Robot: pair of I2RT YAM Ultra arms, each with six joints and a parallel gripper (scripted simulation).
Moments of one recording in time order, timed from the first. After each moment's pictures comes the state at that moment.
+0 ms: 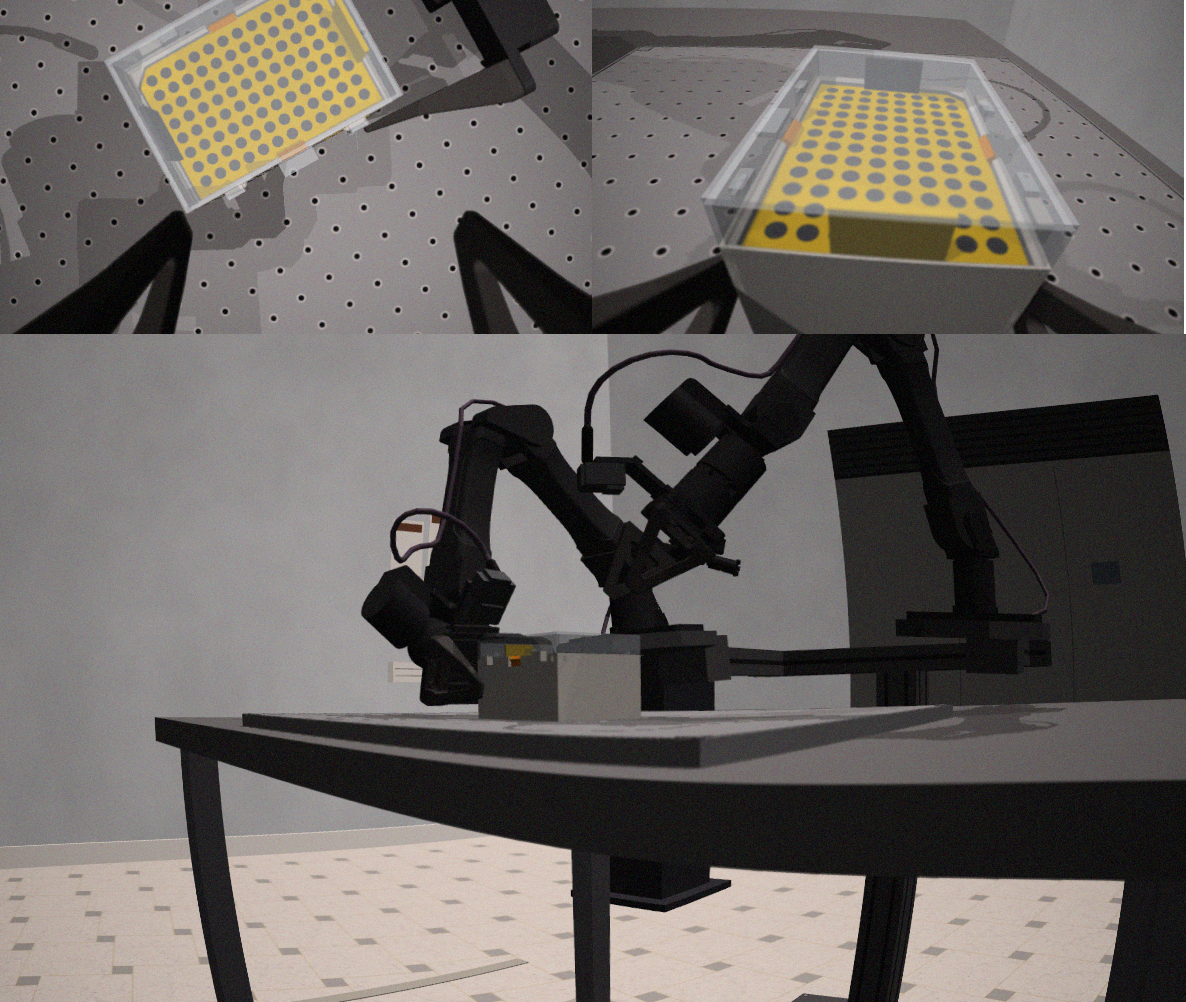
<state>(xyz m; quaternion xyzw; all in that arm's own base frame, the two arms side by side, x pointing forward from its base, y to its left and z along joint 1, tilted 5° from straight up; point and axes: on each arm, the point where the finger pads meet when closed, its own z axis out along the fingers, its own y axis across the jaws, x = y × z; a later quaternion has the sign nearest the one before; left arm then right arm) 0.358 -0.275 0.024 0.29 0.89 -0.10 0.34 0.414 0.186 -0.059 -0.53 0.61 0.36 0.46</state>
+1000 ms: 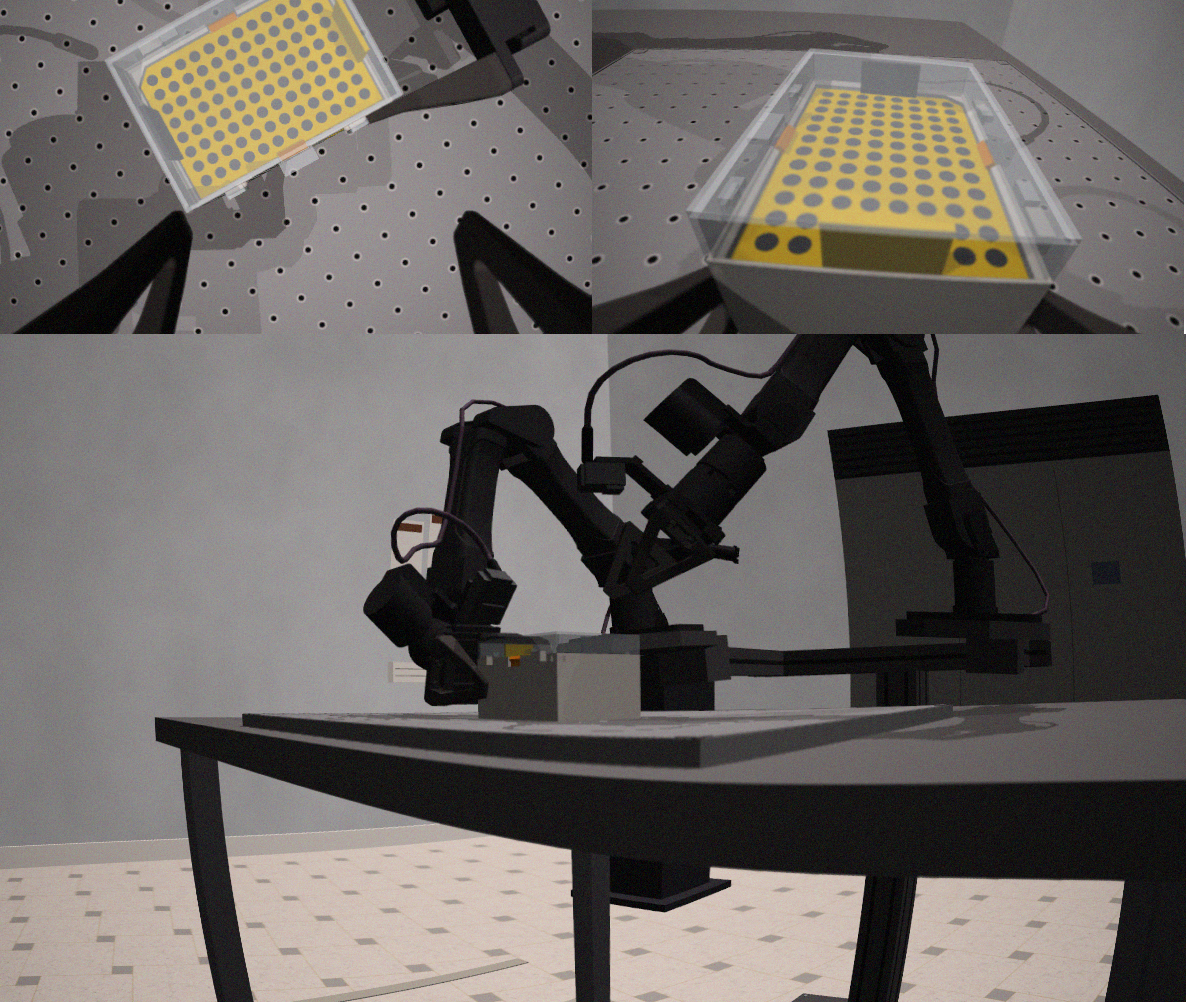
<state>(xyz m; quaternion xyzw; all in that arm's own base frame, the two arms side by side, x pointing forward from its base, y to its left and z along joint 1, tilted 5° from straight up) 0.358 -0.275 0.024 0.29 0.89 -0.10 0.35 0.416 0.190 -0.059 -0.53 0.61 0.36 0.47</state>
